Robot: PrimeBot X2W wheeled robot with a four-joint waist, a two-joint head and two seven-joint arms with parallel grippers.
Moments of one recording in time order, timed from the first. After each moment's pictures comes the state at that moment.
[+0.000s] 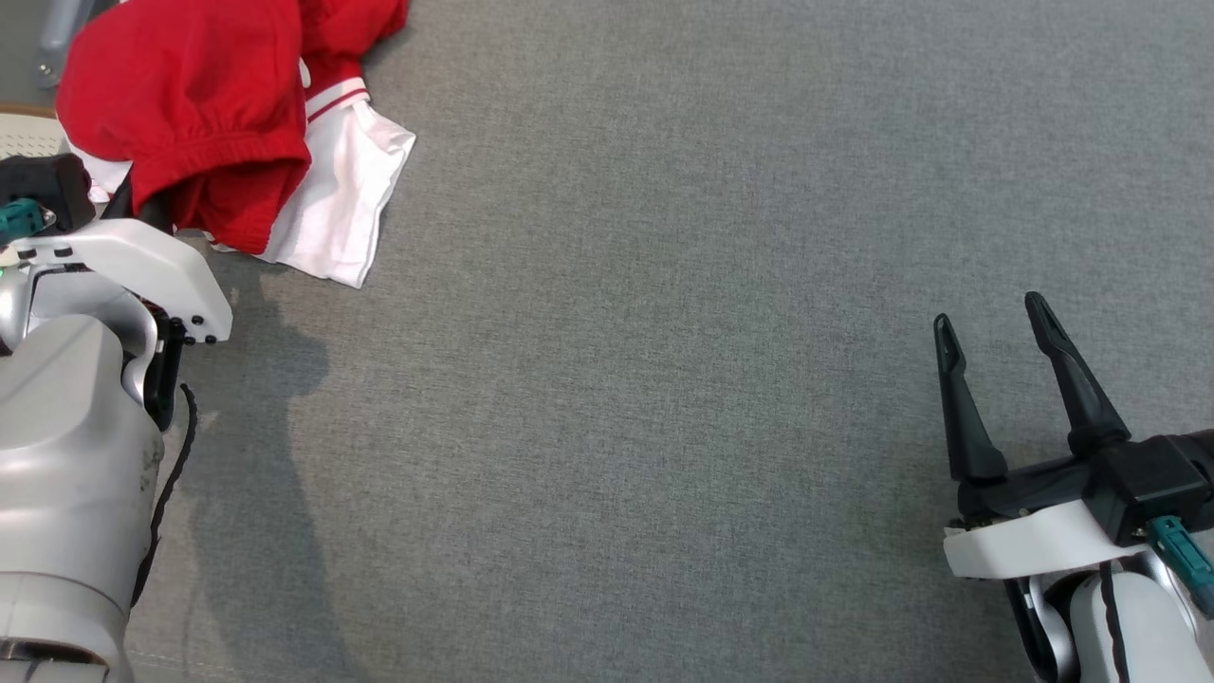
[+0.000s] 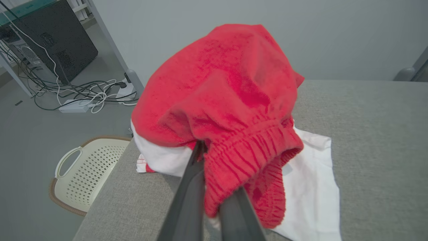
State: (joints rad) left arm -0.97 0.26 -0.23 1.21 -0.37 -0.06 -0.26; right arm -0.18 -0.05 0.03 0.05 -0.05 0.13 -0.26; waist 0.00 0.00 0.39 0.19
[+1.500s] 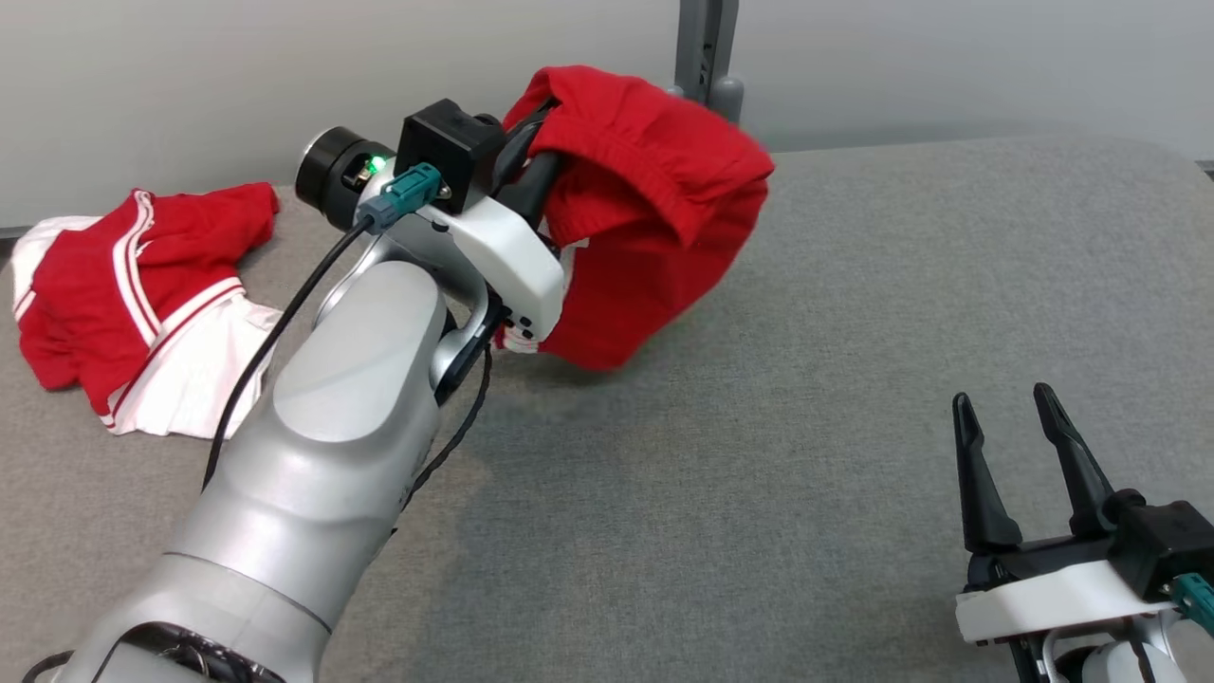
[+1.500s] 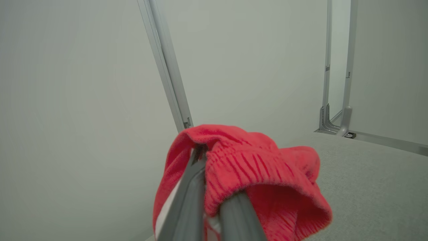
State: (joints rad) left arm -0.95 0.05 -0.59 0.80 -0.36 -0.13 -0.23; right arm -0.06 -0.05 0.01 0.09 0.13 0.13 -0.26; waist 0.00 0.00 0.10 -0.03
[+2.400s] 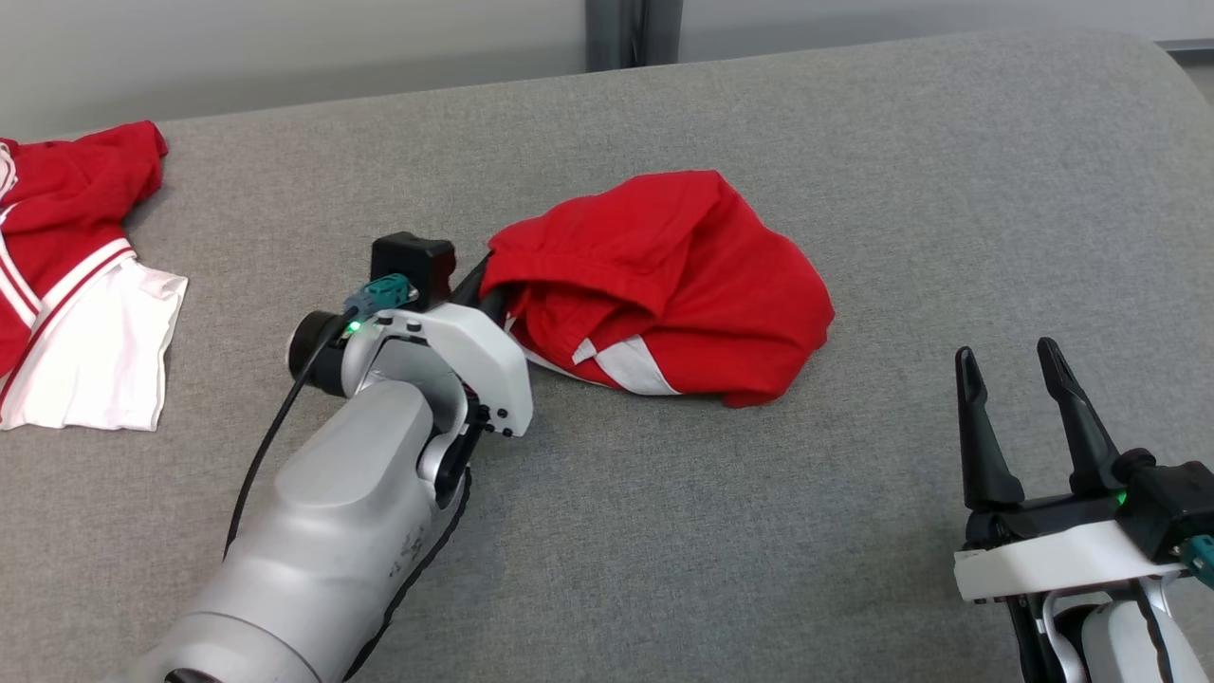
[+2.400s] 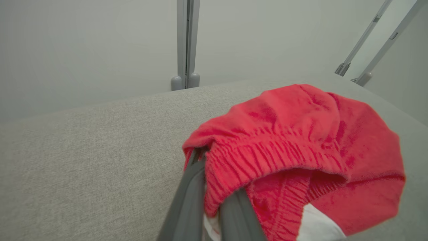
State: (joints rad) left arm -0.87 0.06 -0.85 0.96 -0.81 0.03 -0.23; right arm -0.13 -0.05 0.02 0.10 0.16 0.13 -0.26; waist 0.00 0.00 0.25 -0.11
